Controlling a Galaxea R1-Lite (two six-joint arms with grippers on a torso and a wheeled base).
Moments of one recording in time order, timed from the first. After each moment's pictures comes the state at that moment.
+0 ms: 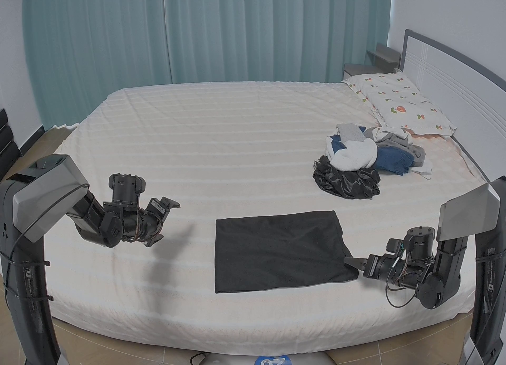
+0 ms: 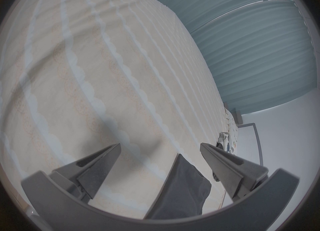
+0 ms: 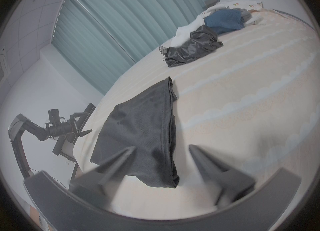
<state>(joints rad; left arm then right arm) -0.11 2.30 -1.06 -0.58 -0.16 -1.07 0.18 2.40 -0.39 -1.49 0.32 0.47</state>
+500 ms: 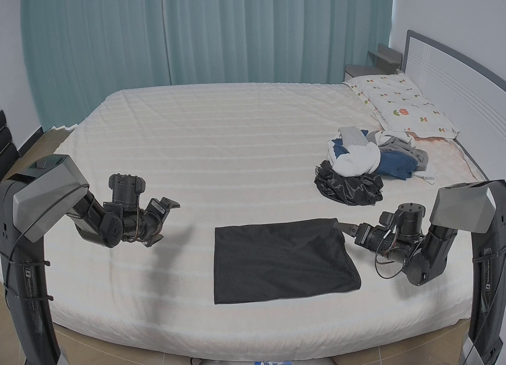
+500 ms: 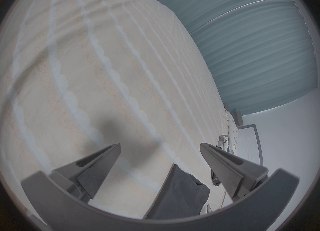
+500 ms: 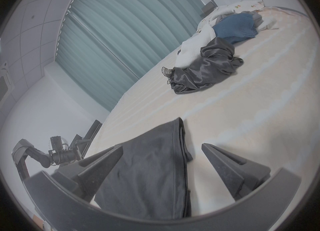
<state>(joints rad) -0.11 2.30 -1.06 -0.58 -0.16 -1.07 0.17 2.43 -0.71 -1.36 0.33 0.59</state>
